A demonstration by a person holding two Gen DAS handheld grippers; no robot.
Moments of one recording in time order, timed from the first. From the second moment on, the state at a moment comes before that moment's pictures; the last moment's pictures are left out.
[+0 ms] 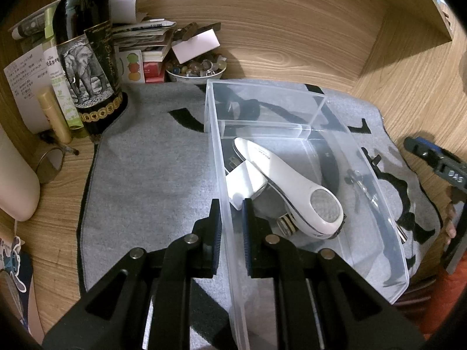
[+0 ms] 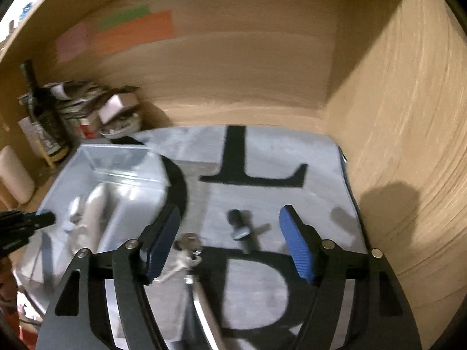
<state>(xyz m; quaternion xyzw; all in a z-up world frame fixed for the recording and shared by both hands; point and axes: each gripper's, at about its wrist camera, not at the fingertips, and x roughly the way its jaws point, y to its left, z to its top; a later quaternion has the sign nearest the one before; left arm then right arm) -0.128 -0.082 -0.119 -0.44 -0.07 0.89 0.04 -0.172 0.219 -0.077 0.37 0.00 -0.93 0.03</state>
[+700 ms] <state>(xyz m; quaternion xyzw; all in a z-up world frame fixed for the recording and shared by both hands) -0.127 -0.083 -0.120 -0.44 -0.07 0.89 0.04 -0.207 0.233 -0.142 0.46 -0.01 -0.89 0.04</state>
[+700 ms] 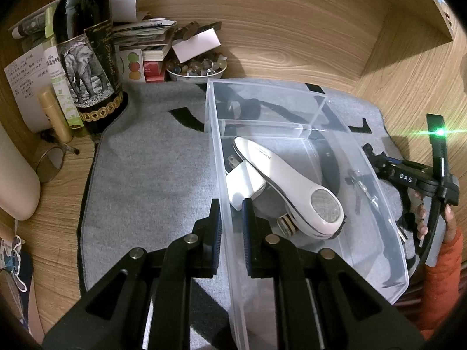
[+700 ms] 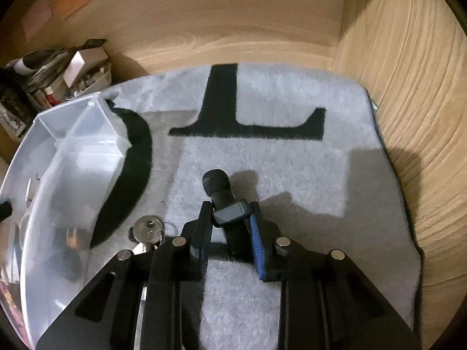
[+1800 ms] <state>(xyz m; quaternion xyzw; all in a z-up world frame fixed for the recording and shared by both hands) -0.127 -0.084 -0.121 -0.44 -0.07 0.89 0.04 -0.179 0.110 -0.089 0.38 0.06 -0.90 0.19</state>
